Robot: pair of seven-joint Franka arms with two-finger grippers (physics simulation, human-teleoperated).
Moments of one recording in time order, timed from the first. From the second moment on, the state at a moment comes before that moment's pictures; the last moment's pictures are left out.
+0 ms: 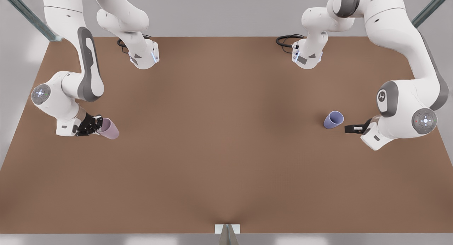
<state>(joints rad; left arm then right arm) -0.10 0.34 0.16 -1.50 -0.02 1.56 0.07 -0.07 0.12 0.02 -2.08 0.11 2.24 -0.87</state>
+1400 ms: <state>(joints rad) -0.11 0.24 0.28 -2.25 -0.06 2.32 0.42 0.79 1.00 0.08 -0.96 0.02 2.07 1.04</state>
